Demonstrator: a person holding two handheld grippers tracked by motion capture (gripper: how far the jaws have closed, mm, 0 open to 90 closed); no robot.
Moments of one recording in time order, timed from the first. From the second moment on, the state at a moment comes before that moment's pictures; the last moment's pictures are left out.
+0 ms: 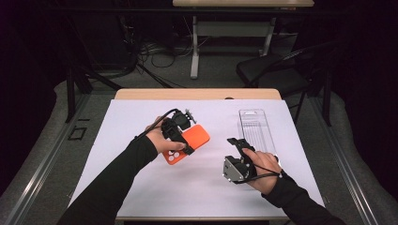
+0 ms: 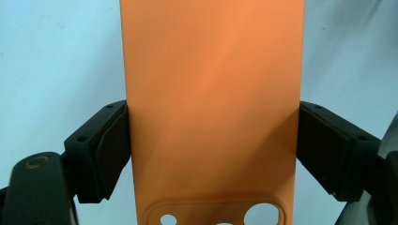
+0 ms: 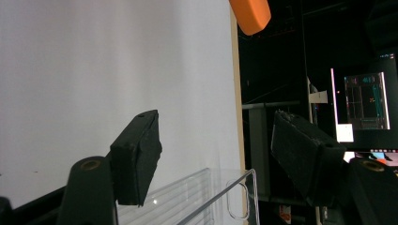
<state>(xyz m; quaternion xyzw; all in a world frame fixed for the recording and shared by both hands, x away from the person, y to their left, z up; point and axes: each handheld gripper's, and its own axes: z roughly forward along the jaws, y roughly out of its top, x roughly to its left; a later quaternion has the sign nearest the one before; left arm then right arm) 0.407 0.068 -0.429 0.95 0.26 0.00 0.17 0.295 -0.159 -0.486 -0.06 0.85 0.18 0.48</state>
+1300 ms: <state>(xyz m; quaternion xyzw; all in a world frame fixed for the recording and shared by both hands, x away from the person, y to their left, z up) 0.399 0.025 -0.438 0.97 0.21 -0.04 0.15 0.289 -0.140 -0.495 -0.19 0.82 0.14 0.51</state>
